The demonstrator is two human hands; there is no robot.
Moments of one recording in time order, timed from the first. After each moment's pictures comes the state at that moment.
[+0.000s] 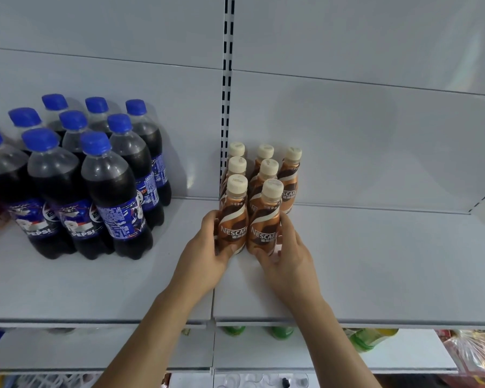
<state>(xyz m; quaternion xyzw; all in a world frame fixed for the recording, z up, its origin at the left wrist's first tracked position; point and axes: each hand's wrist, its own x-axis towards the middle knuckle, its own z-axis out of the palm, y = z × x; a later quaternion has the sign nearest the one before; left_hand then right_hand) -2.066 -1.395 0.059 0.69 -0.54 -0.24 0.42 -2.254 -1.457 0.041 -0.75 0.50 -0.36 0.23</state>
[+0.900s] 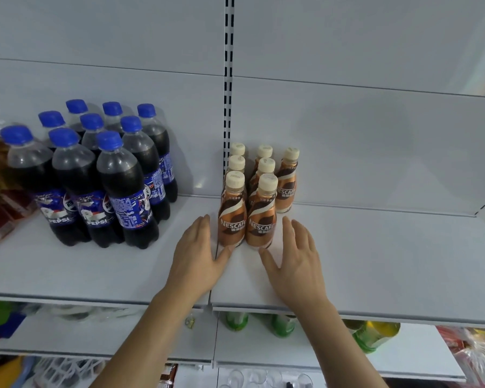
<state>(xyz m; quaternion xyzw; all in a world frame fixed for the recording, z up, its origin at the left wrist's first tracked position) -2.074 -1.373 0.060 0.80 -0.53 -0.11 0.27 -2.278 -1.448 0.034 -0.81 0.52 -0.26 0.08</state>
